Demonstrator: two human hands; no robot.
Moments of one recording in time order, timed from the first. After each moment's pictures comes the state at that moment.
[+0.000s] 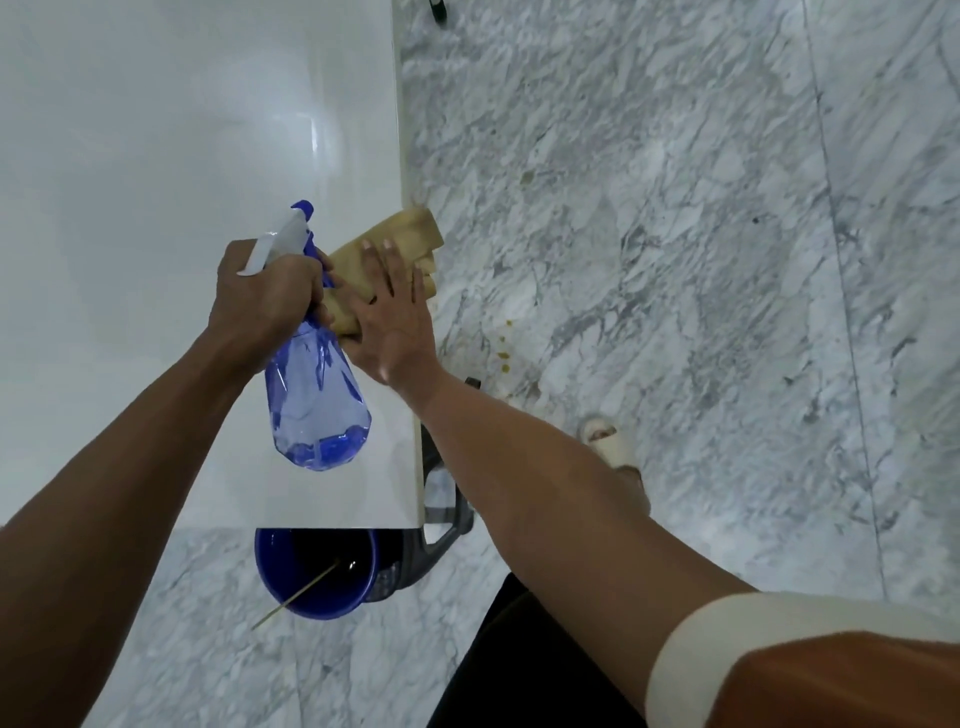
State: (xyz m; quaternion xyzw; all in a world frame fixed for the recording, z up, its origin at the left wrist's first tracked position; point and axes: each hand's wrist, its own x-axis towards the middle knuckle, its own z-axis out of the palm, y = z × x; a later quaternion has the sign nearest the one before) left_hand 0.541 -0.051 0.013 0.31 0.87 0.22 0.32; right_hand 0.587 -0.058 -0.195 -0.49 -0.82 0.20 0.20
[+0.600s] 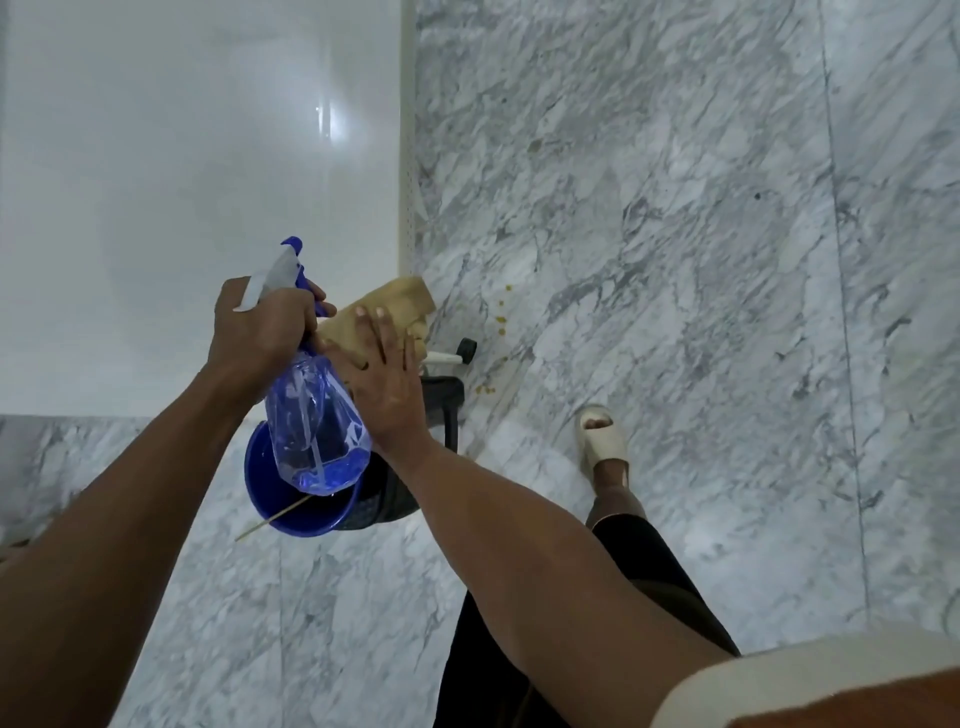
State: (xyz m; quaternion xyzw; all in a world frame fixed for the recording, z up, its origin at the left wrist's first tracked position) left_hand 0.585 -0.196 0.015 0.24 0.88 0.25 0.33; right_hand 0.638 -0.260 -0.191 -0.46 -0.82 0.22 0.24
